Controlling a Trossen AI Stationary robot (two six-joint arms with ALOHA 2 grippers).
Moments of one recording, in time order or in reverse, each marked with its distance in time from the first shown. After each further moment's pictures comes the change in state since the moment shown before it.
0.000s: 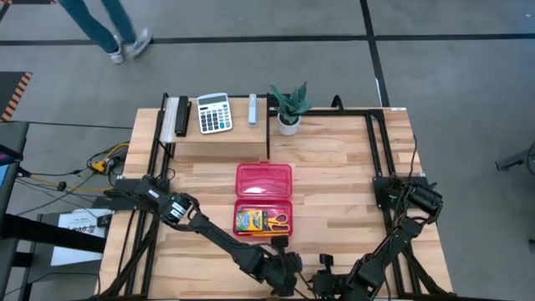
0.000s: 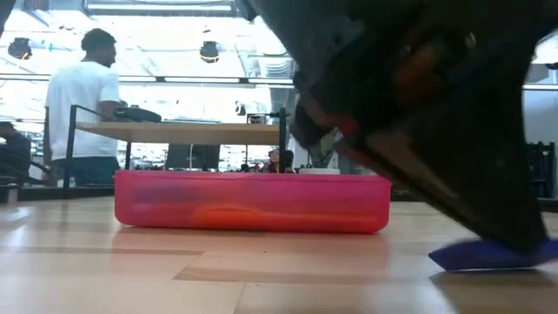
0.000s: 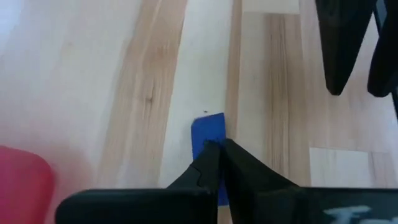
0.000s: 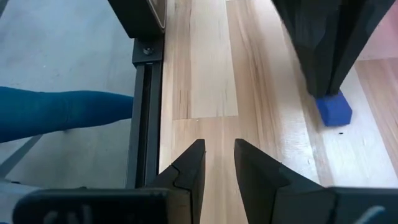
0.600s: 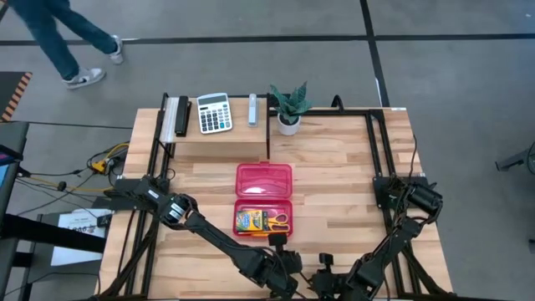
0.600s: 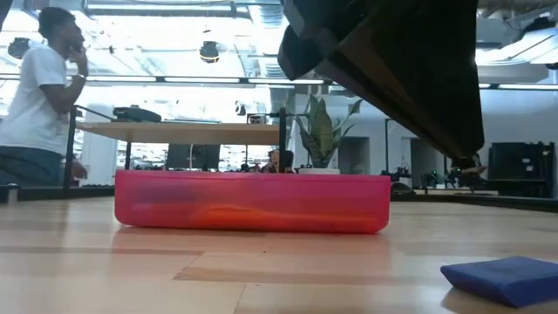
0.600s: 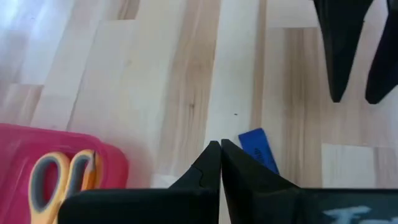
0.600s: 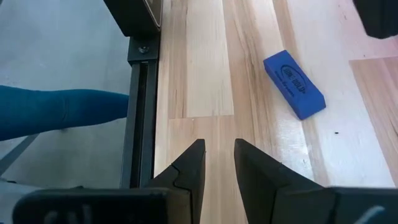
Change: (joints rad) left arm -0.013 -0.002 0.170 -0.282 -0.096 -0.002; right arm 0.000 0.000 0.000 -0.010 0.000 -0.002
